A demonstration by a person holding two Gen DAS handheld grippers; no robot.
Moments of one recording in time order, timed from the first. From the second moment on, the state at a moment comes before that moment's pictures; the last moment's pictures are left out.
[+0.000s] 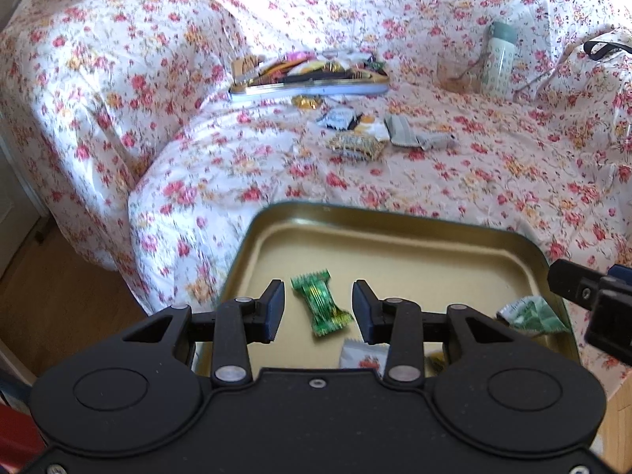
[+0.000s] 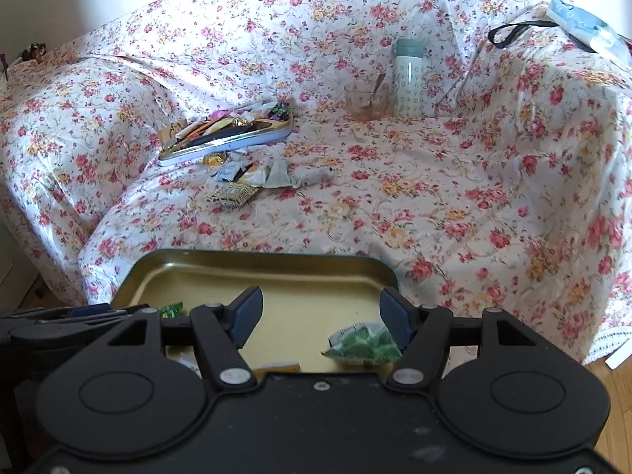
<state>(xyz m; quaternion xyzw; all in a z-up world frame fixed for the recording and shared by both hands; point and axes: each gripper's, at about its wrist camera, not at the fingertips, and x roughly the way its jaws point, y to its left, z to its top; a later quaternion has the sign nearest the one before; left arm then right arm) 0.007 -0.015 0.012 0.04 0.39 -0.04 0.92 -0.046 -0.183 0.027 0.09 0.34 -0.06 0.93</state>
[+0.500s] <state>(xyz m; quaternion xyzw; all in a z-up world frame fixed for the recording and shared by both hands) 0.057 -0.006 0.028 0.04 0.38 -0.05 0.92 -0.003 -0.184 0.031 0.08 0.35 -0.04 0.93</state>
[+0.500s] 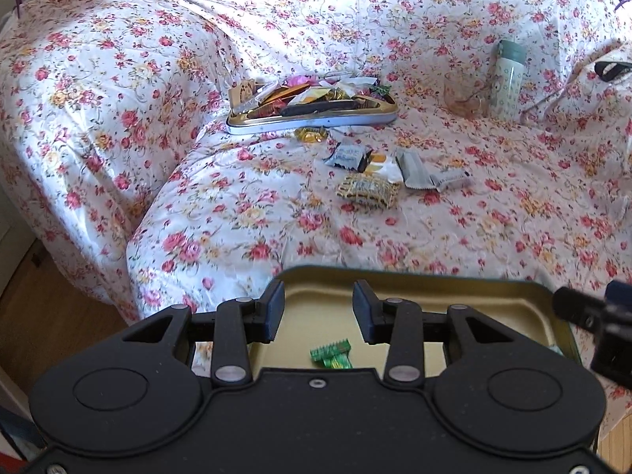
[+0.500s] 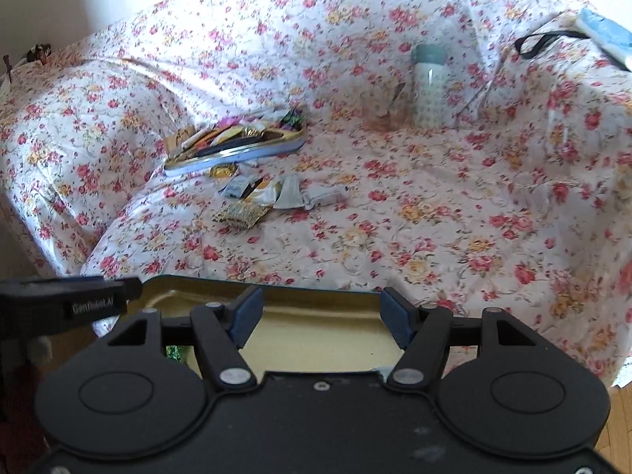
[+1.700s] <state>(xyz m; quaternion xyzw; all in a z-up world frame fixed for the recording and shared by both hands) 0.231 0.020 -0.018 0.07 0.41 -0.07 0.91 0.137 -0.201 0.004 0.09 0.42 -0.01 0.91</state>
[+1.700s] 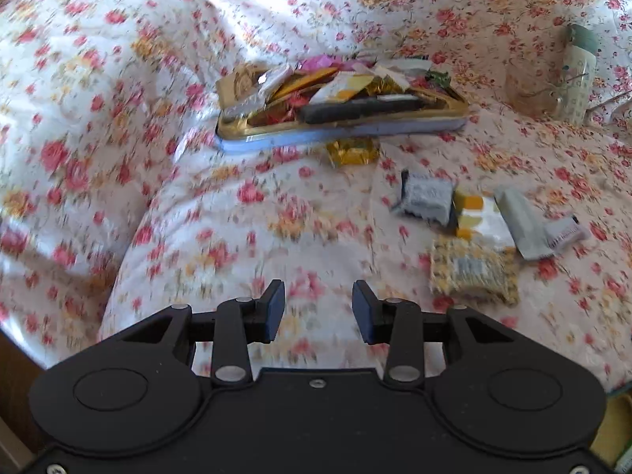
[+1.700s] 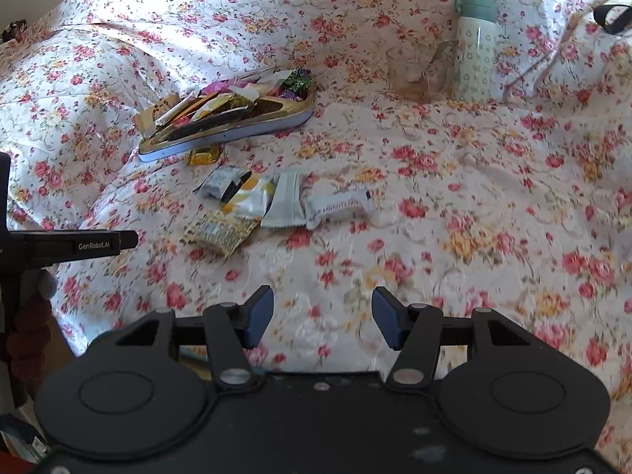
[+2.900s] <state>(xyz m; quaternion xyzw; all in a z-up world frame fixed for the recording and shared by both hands) 0.321 -0.005 -0.067 0.08 0.32 -0.11 0.94 0.254 -0.228 -0.040 0.16 0.44 0.01 0.89</state>
